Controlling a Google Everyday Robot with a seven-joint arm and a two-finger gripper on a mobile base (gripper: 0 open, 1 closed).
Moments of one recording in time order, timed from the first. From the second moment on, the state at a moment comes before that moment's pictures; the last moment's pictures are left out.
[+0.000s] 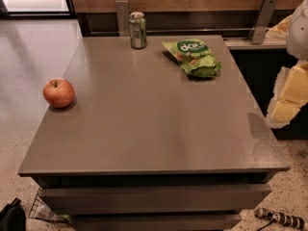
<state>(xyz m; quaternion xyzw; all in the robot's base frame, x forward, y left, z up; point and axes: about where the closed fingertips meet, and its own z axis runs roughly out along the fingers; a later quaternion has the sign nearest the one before) 0.438 -0.213 0.988 -0.60 0.78 -0.05 0.18</state>
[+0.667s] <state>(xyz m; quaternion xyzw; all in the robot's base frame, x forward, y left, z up) 0.494 -0.225 1.004 -0.58 0.78 -0.04 0.23</state>
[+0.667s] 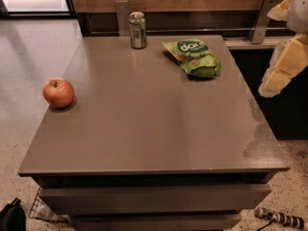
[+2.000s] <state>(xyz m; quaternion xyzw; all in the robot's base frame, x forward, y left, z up) 0.661 -0.165 0.982 -0.36 0.85 0.06 0.38</state>
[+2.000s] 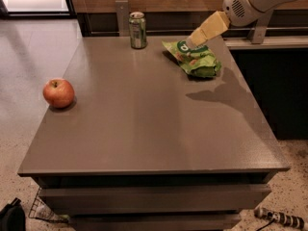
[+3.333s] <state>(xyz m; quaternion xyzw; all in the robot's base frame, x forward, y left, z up) 0.737 -0.193 0.925 -0.26 0.89 0.11 0.35</state>
